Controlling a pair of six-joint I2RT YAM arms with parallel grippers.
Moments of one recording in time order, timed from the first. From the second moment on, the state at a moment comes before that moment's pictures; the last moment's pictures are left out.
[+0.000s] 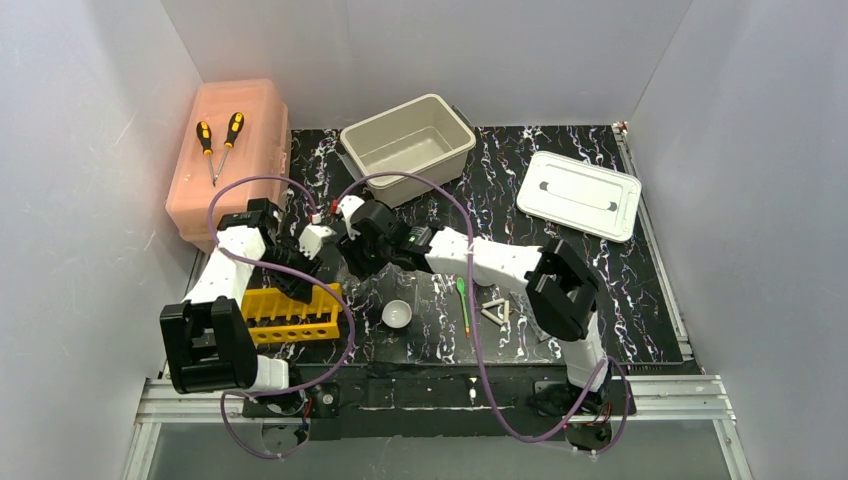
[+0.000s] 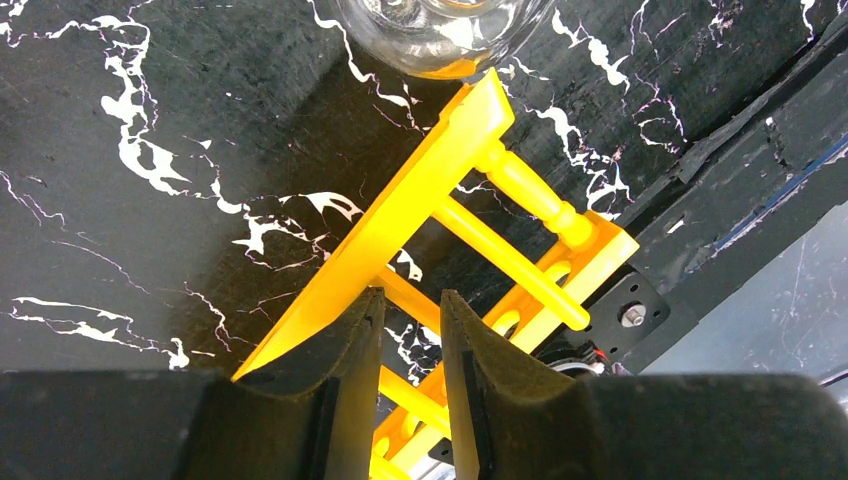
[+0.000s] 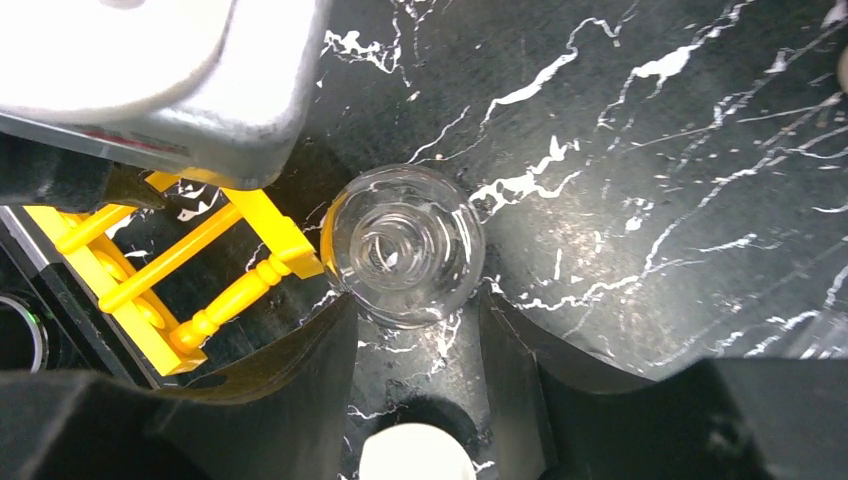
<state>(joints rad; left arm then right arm) 0.09 1.38 0.99 -1.16 0.40 0.84 1.10 1.97 1.63 -0.35 0.01 0.20</state>
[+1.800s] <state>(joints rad) 0.06 1.61 1.51 -1.17 0.42 0.49 1.12 1.91 1.54 -0.30 0.15 0.14</state>
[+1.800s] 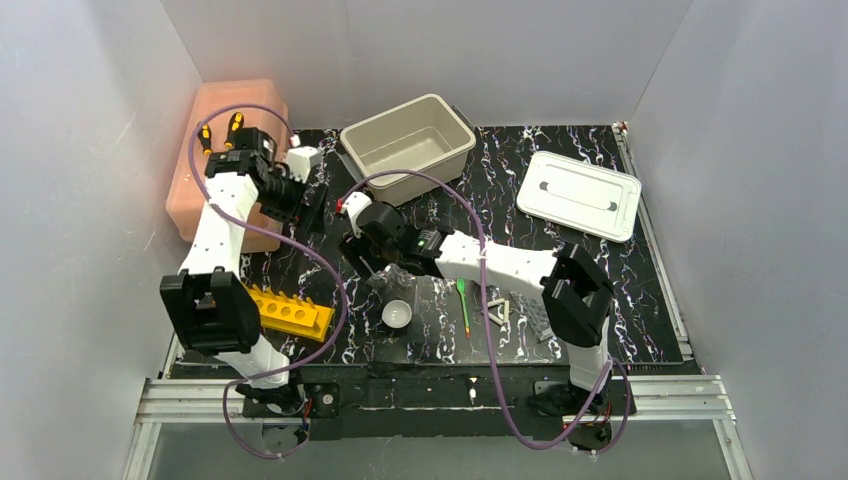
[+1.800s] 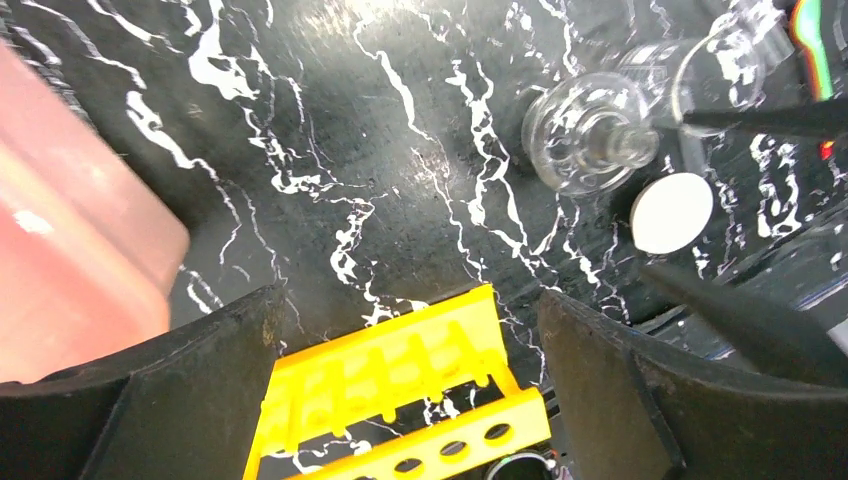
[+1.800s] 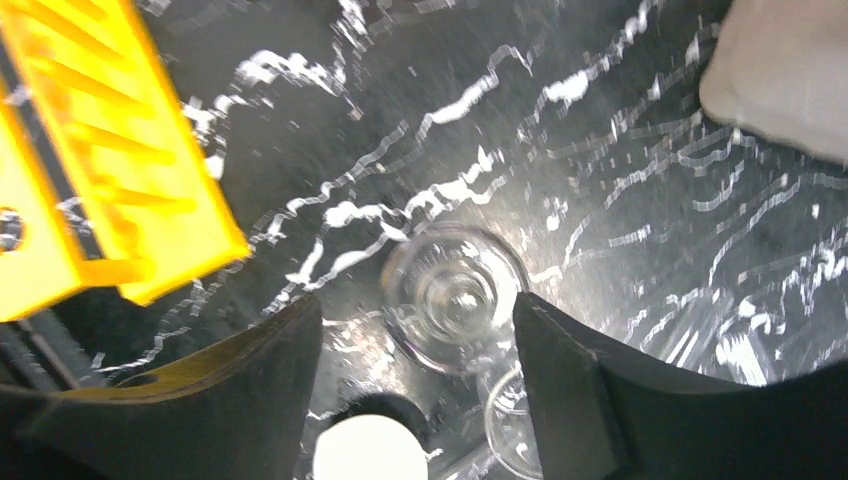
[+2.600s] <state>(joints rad) 0.67 1.15 1.32 -1.52 0.06 0.80 1.24 2.23 1.87 -0.24 -0.43 0.13</state>
